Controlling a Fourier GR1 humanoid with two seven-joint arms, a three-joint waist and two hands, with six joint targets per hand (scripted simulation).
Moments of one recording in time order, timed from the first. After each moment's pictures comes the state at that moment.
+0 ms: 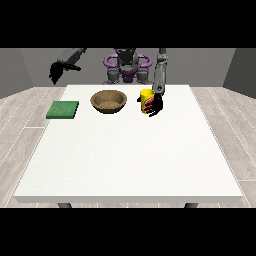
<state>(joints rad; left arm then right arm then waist) -0.49 0.06 0.21 -0.69 -0.05 0.32 -0.93 -0.20 -0.28 -0.25 -1.47 -0.21 0.33 -0.27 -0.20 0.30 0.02</state>
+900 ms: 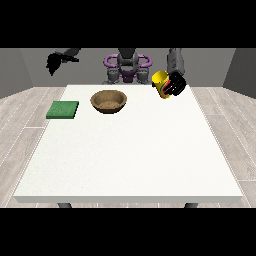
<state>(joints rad) -0.66 0.33 0.02 -0.63 -0.40 0.49 -0.41 -0.17 -0.31 -0.28 -1.30 -0.22 0.35 -0.19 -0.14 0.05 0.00</state>
